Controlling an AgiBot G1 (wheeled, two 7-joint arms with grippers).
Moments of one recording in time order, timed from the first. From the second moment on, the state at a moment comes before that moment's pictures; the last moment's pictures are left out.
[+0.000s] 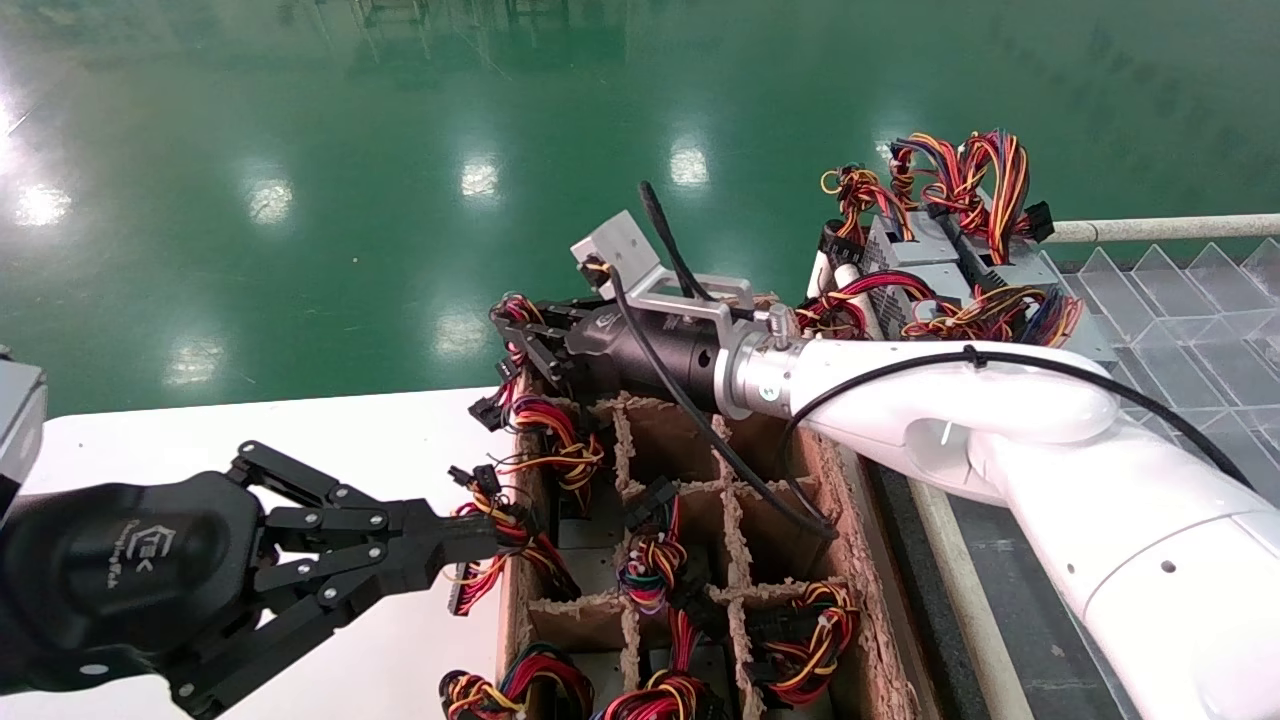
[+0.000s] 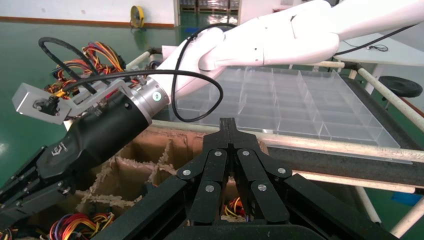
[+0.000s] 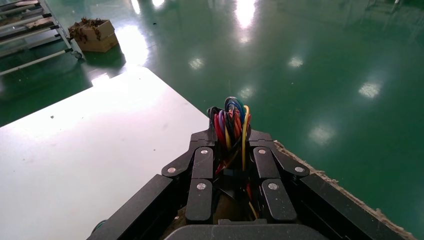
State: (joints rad) left arm -1.11 0.57 0.40 -1.26 0.65 1.44 -0.12; right arm 1.55 -1.34 -0.81 0.50 -1.01 -0.82 0.07
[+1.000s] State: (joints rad) left arm -1.11 0.57 0.40 -1.26 0.65 1.44 -0.12; right arm 1.92 -0.83 -0.79 1.23 -1.18 -0.85 0.24
